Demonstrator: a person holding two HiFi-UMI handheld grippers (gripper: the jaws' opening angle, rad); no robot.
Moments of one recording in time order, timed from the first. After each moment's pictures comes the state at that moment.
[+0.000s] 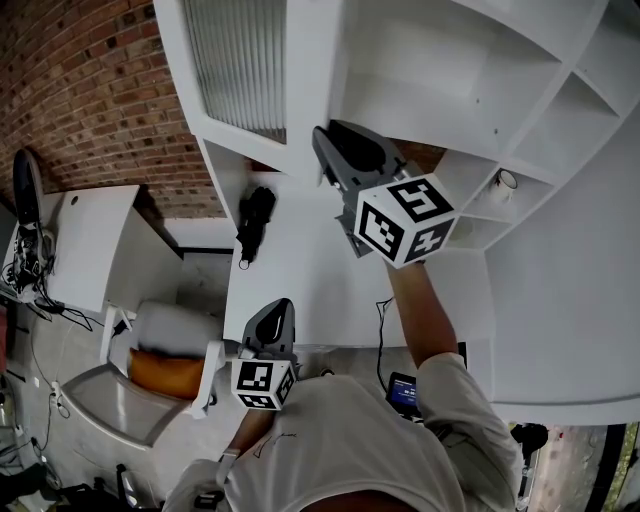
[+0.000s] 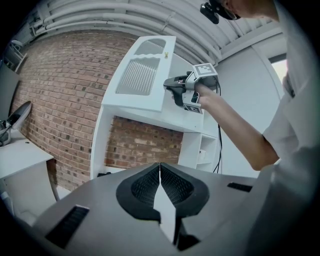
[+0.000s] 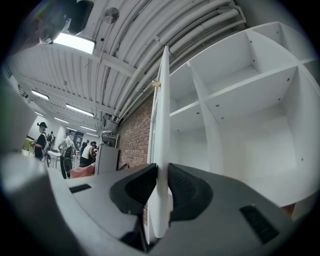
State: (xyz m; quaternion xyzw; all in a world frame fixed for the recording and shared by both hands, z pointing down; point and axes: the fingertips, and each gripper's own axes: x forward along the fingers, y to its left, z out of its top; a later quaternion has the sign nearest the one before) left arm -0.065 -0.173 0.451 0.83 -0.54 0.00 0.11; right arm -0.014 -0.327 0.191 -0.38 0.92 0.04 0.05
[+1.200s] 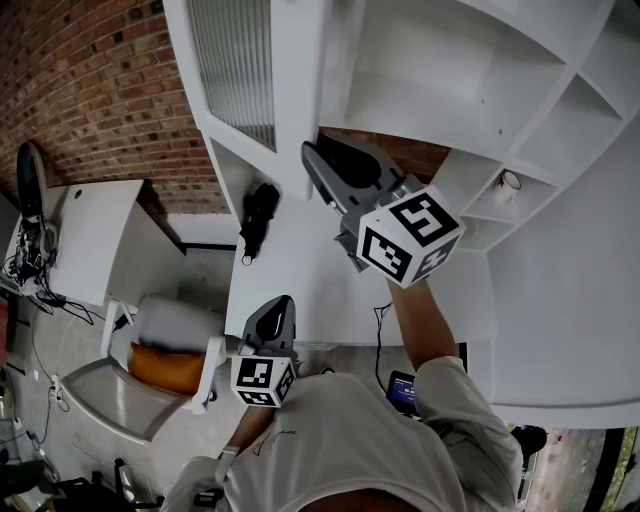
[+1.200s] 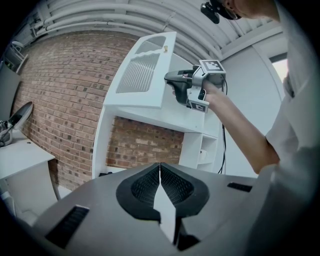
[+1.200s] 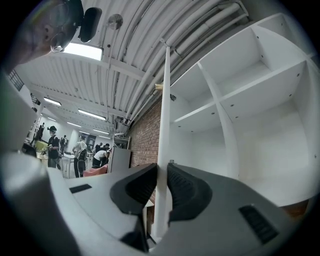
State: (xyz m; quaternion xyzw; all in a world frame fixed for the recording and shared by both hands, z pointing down) left arm -0.069 -0.171 0.449 0.83 -0.55 0.00 0.11; right arm -0.038 -0.289 0.191 -0.31 0.95 0.05 0.05
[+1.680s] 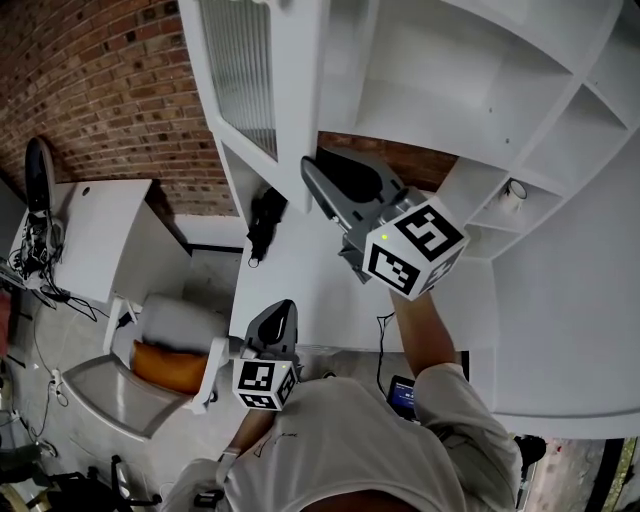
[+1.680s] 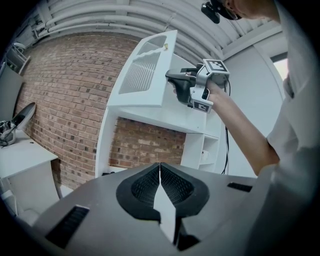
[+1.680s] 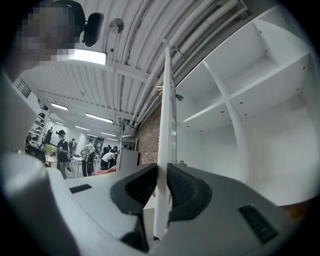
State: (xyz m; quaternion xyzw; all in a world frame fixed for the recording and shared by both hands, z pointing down) left arm -0.076 -0.166 0.448 0.82 -0.56 0.00 0.11; right arm -0.052 -0.269 0.191 -0.27 0.96 0.05 0.06
